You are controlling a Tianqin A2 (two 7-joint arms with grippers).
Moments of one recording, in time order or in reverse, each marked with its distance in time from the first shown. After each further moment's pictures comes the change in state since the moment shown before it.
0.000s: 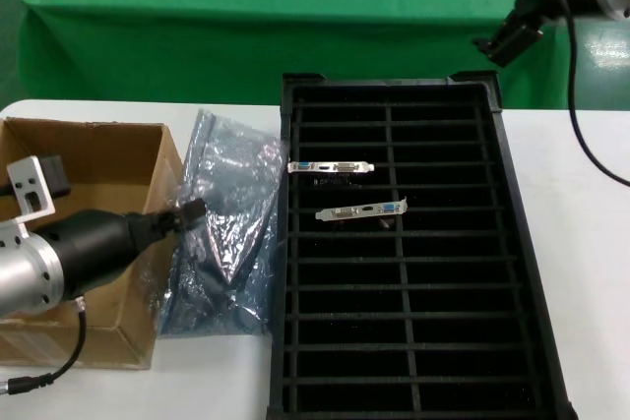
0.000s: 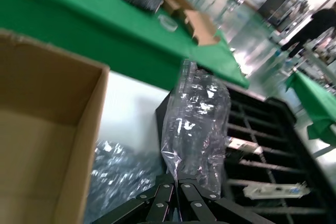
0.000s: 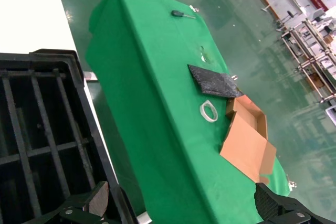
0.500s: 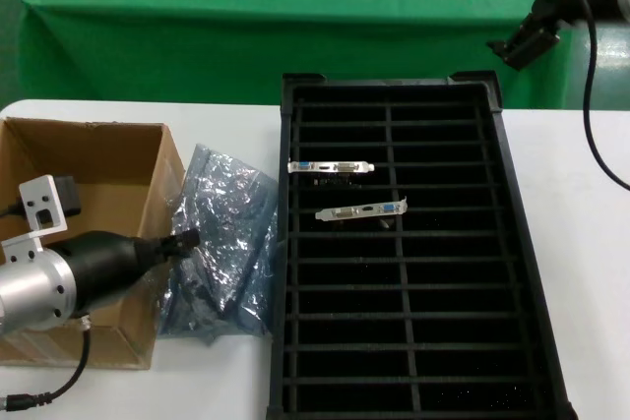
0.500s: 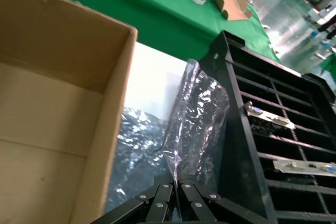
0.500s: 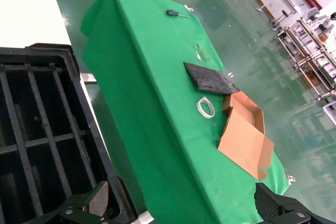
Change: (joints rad) left arm 0.137 0.066 -0.219 -0.042 0.665 0.207 -0.578; right arm -0.008 0.040 0.112 -0.014 -0.026 -0.012 -0.070
